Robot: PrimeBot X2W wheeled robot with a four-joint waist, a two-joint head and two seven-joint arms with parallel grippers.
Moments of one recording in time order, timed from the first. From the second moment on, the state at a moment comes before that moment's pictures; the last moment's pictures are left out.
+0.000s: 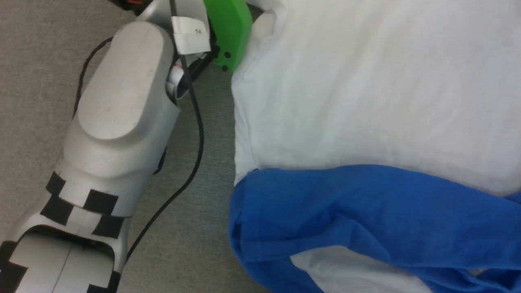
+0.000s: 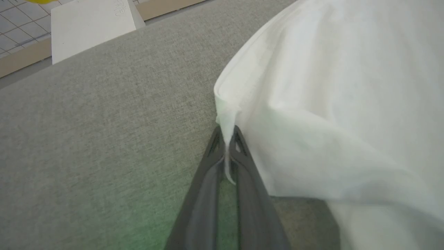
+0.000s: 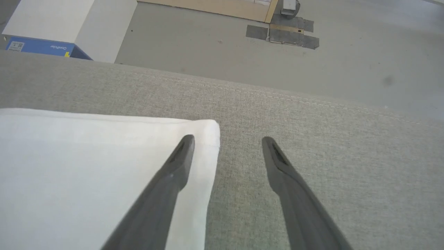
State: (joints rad) left arm -1.10 0.19 -0.49 0.39 -0.40 -0.12 0.45; right arm -1.18 -0.38 -0.12 0.33 0.15 0.13 0.90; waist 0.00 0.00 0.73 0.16
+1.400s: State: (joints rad) left arm -1.00 0.34 -0.44 0.34 -0.41 -0.09 0.00; right arm -0.89 -0.46 -0.10 0.16 0.46 0.13 0.71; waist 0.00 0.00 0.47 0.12
